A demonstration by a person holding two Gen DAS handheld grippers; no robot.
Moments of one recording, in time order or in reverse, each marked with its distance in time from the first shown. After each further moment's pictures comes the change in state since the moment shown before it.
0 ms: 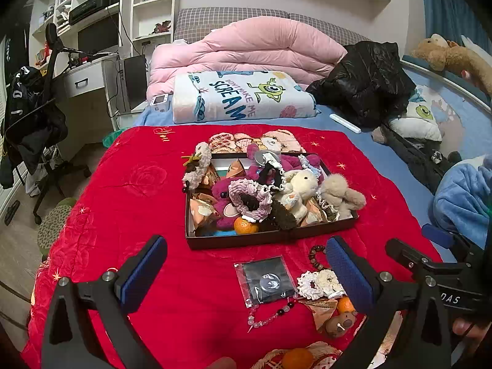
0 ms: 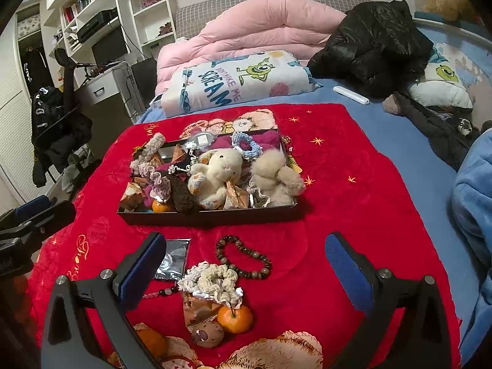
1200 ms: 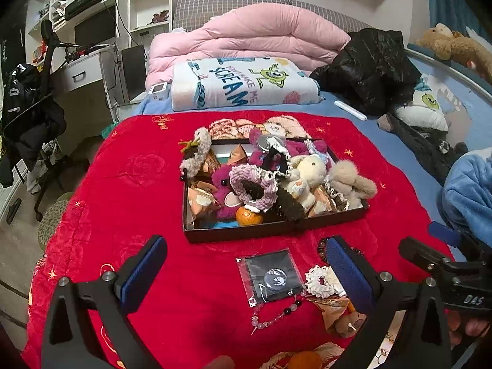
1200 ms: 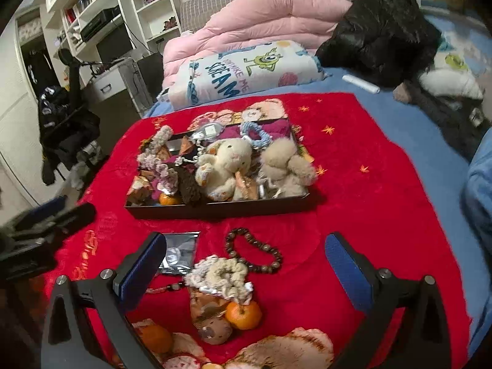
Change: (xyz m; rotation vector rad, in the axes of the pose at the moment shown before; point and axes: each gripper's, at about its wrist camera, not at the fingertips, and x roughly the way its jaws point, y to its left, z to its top) left arm 0.032 -0.001 -0.006 0.013 0.060 0.023; right arm 0.010 -0.005 -0.003 0.031 0.043 0.078
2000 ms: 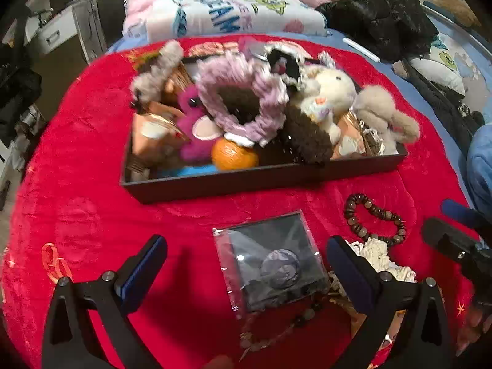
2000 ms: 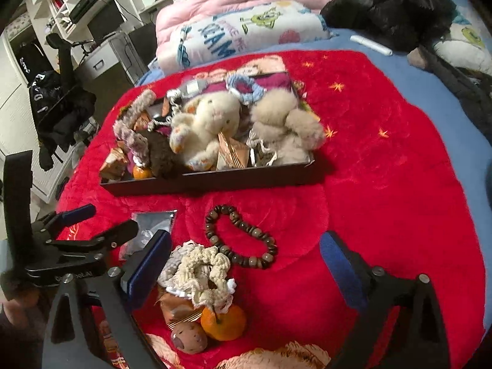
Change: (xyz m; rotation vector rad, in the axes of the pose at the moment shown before) left arm 0.123 -0.015 -0.028 0.003 0.283 -0.025; right arm 0.069 -0.024 -0.008 0.011 0.174 0.015
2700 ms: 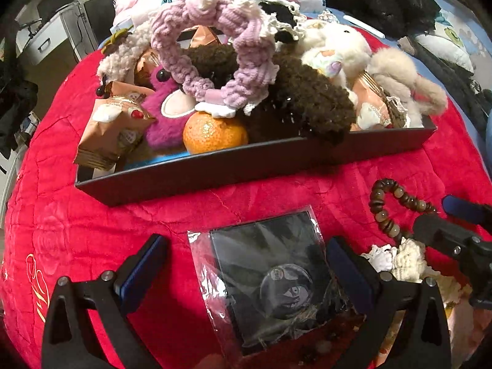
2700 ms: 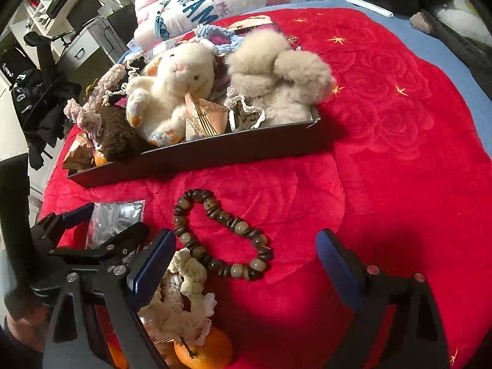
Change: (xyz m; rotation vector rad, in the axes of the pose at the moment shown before) left arm 0.050 -0.035 -0.016 0.055 0.021 0.068; right arm 0.056 -0.015 -0.003 0.059 0.125 -0.013
